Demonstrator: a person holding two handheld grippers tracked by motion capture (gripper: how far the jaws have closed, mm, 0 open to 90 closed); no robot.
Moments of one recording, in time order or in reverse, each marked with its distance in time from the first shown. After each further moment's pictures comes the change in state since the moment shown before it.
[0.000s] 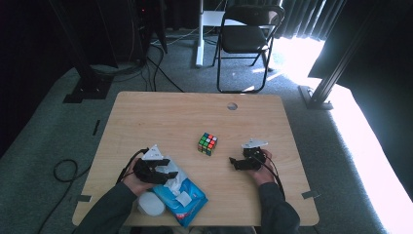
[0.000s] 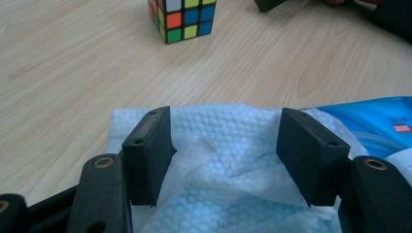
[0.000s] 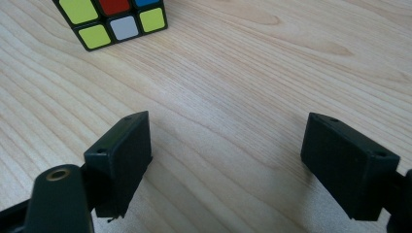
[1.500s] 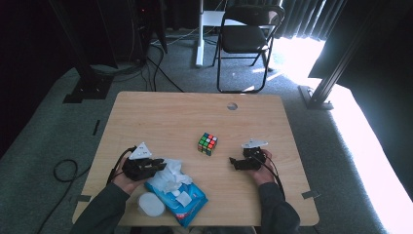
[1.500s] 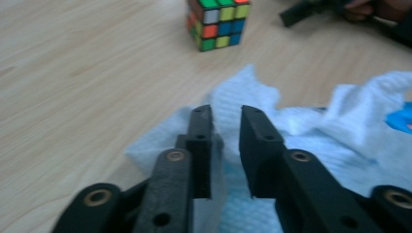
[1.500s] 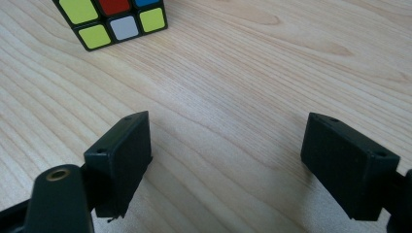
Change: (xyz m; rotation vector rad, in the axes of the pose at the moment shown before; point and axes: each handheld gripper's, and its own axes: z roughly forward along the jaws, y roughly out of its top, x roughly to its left) left arm 0.009 -0.008 -0.026 -0.057 0.057 -0.021; right arm 0.000 0.000 0.000 0.000 0.000 0.000
